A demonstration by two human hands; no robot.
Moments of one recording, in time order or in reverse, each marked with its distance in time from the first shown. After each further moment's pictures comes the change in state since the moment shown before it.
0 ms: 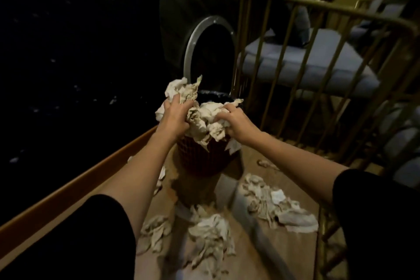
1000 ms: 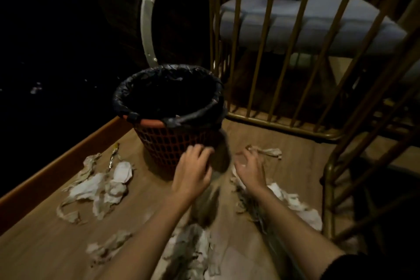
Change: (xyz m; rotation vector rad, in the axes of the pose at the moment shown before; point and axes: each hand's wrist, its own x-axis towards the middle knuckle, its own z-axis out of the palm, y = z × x) left_hand -0.053 0.061 0.203 -0.077 -0.097 0.245; right_hand -0.112 0.135 0.190 0.439 0.154 0.846
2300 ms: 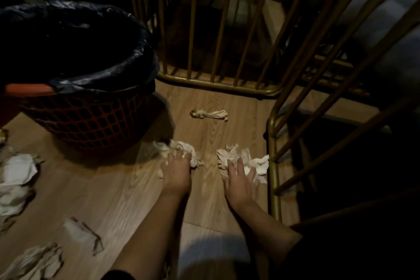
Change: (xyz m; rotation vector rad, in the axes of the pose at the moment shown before) left_hand -0.019 0.044 0.185 -0.047 -0.431 -0.173; right_hand -0.099 0.139 -0.014 -0.709 -0.080 0.319
